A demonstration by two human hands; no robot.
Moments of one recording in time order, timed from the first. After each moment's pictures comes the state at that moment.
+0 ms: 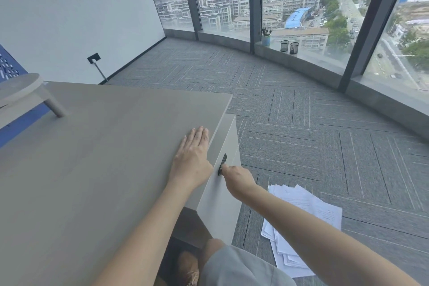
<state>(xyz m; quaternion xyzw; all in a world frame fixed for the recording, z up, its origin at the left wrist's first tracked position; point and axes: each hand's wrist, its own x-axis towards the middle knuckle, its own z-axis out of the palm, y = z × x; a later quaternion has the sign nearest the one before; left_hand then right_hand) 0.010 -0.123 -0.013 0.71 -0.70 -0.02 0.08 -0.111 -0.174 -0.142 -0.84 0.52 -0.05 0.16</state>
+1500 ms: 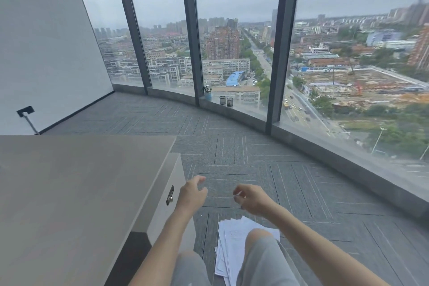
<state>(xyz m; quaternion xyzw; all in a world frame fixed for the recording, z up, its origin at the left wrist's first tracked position) -0.110 -0.086 -0.020 0.65 -0.64 -0.30 0.27 -0.316 -0.075 -0.033 -0.69 0.63 -0.16 0.31</state>
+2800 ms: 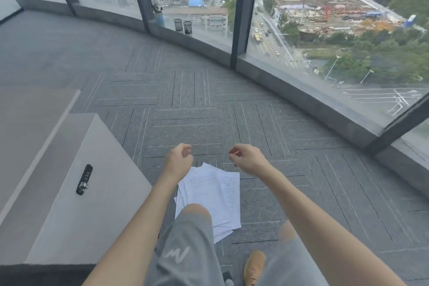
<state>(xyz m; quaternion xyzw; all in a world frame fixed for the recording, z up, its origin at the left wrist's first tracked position) -0.240 -0.202 -0.143 0.64 -0.60 -0.42 0.23 -0.452 -0.158 -0.119 -0.57 0.73 -0.16 0.35</state>
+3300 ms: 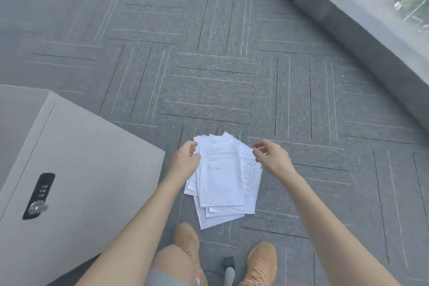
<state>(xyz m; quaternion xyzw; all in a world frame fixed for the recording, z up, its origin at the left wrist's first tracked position) -0.240 -0.291 -0.275 0.74 -0.45 -0.49 0.12 -0.481 -0.286 -0.264 -0.49 0.74 -0.09 0.45</state>
